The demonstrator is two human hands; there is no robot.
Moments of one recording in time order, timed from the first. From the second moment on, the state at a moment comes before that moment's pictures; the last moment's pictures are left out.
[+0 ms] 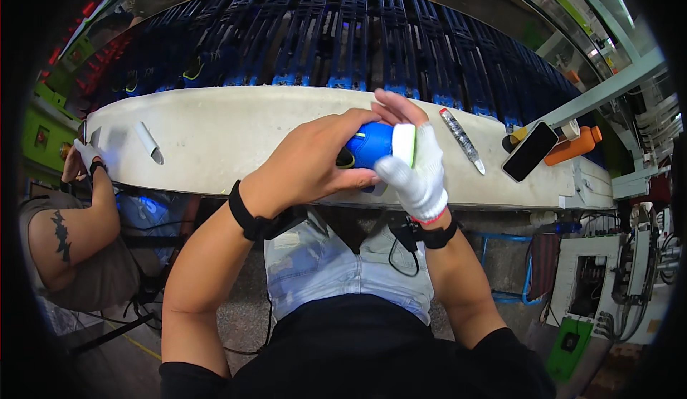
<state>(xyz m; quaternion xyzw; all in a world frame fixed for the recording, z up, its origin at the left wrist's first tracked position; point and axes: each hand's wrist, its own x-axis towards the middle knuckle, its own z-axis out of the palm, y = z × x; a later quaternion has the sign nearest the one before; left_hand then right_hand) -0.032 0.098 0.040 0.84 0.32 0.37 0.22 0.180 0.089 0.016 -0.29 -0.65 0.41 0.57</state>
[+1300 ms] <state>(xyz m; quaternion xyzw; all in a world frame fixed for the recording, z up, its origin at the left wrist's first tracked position) 0.031 0.104 0.047 0.86 0.36 0.34 0.14 0.190 0.093 -0.019 -0.34 -0.44 0.40 0.73</state>
